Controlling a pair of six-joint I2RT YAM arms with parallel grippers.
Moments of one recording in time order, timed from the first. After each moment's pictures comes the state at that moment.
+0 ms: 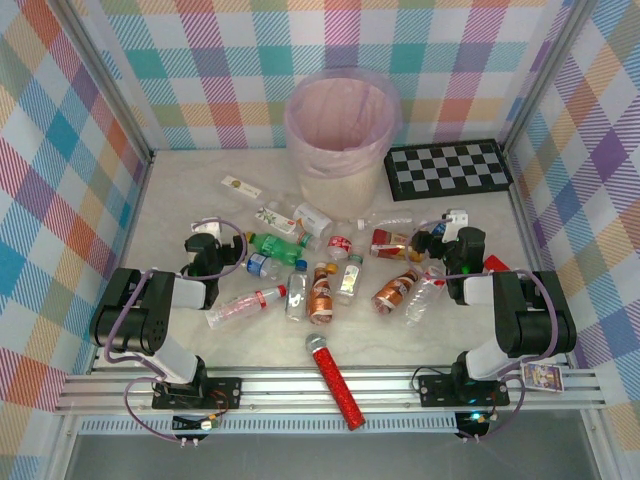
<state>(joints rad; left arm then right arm) -0.08 1.58 0.41 0.74 -0.15 -0.10 0.01 1.54 0.41 0.74 -0.11 0.04</state>
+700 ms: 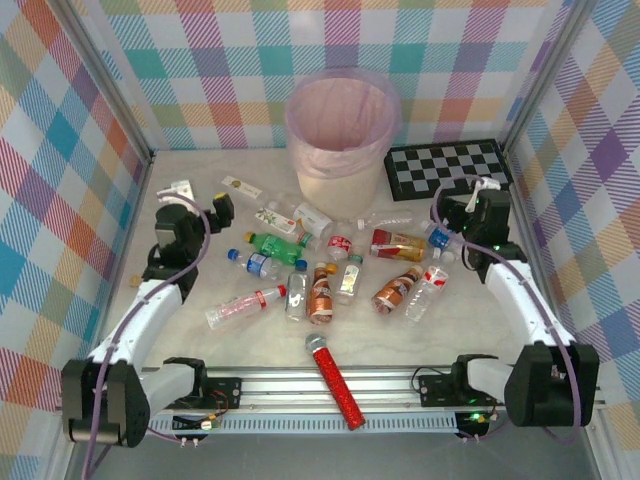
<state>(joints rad) -0.08 1.07 0.71 0.12 -0.10 -0.23 0.01 1.15 0.84 -0.23 0.02 0.27</state>
